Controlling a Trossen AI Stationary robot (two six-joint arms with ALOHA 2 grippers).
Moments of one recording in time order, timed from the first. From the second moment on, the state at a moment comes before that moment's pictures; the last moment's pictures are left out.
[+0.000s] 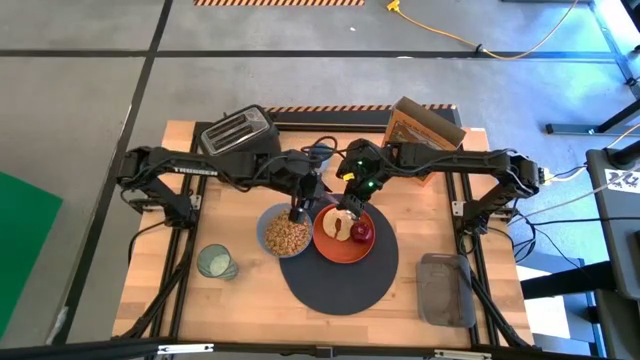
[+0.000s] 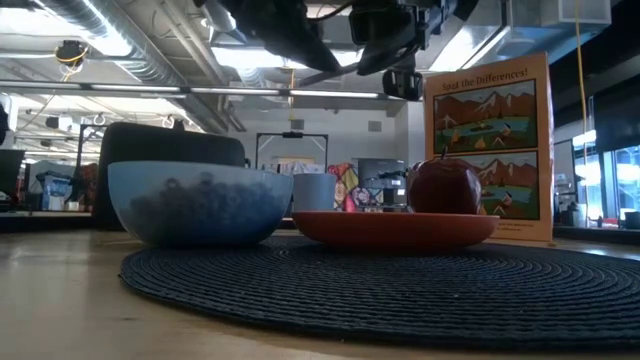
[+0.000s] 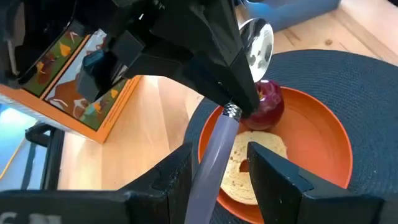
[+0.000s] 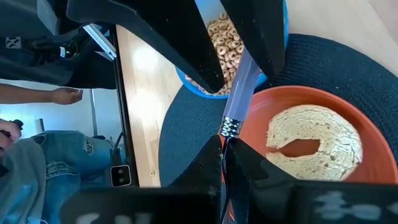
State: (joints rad) left arm 0.09 1.55 1.24 -0.32 0.06 0.43; right arm -0.15 1.59 1.35 -0.63 -0.51 0.46
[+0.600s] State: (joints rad) left arm 0.08 1.55 1.24 -0.33 0.02 0.42; right arm -0.16 1.59 1.35 -0.63 -0.53 0.44
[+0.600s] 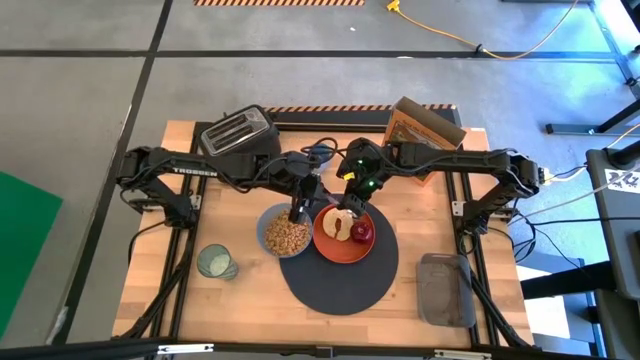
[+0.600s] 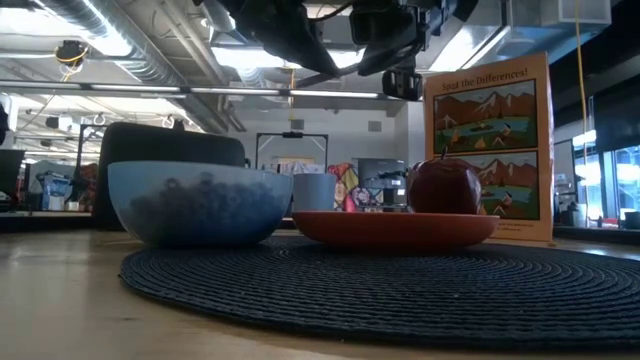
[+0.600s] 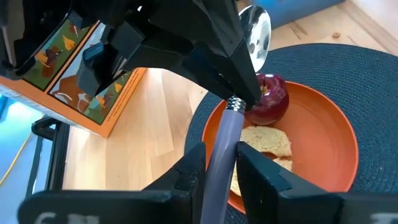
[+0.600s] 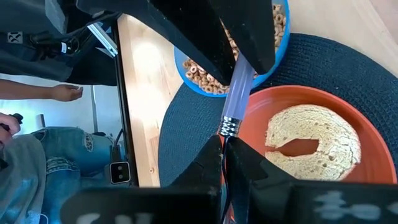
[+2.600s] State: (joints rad) left arm 0.10 1.57 1.24 -0.29 0.12 0.06; right arm -0.16 1.59 1.35 -0.76 -0.46 0.17
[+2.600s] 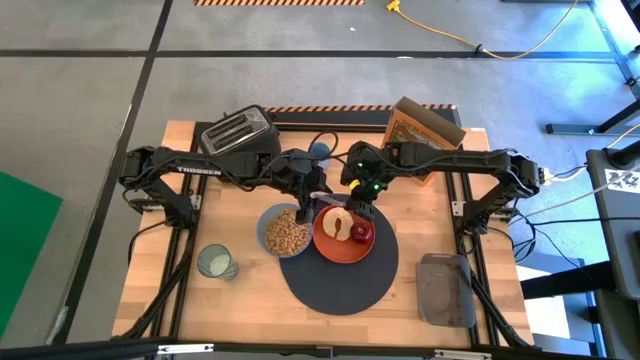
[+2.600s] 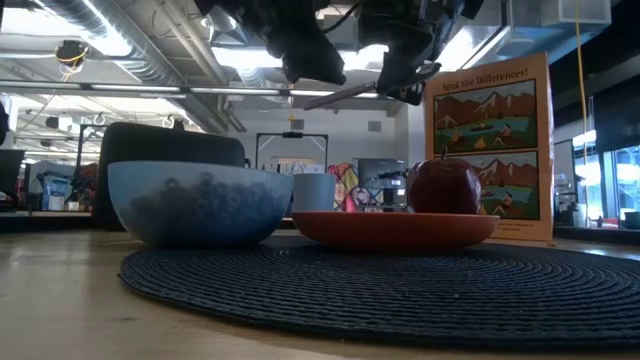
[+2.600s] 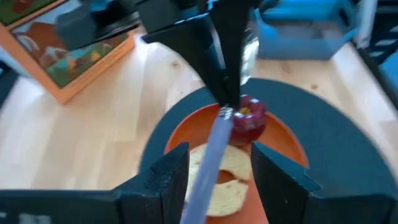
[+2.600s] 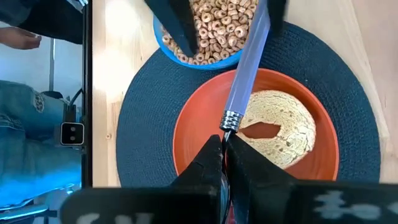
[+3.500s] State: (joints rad) left arm 0.09 1.65 1.24 -0.28 0.23 -0.04; right arm -0.16 1.59 1.35 -0.76 -0.51 0.10
